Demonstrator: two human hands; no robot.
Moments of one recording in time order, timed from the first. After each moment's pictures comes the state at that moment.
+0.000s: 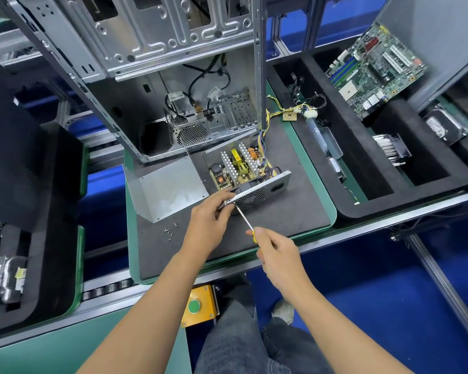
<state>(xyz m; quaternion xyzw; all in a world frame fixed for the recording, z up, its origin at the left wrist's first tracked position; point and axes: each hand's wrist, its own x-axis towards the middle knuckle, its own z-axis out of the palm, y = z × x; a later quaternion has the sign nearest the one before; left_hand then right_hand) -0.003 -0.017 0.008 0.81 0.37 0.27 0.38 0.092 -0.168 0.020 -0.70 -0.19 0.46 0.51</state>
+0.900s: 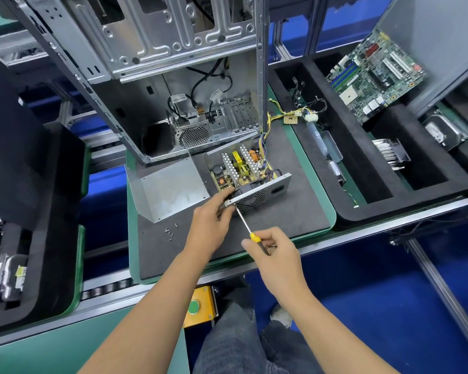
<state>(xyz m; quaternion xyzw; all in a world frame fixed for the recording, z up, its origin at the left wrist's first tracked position) -0.002 -0.018 0.005 0.79 0.40 0.24 0.40 0.083 -0.169 0.032 -0.74 -0.20 0.39 0.51</state>
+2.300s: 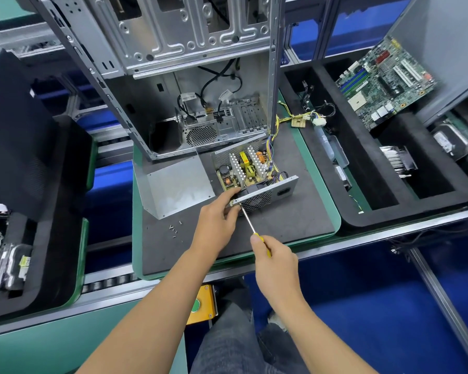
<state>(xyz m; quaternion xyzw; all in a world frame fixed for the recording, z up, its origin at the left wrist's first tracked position) 0.001 -0.021 0.006 0.79 0.41 0.26 0.38 0.071 -0.166 0.025 -0.78 -0.20 0.38 0.46</state>
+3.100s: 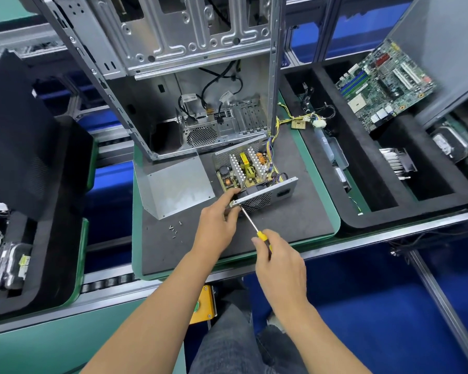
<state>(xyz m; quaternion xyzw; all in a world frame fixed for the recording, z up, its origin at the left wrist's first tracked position) 0.002 -0.025 0.006 0.79 0.41 0.26 0.36 0.074 -0.174 0.012 -0.84 -0.38 0.15 0.37</state>
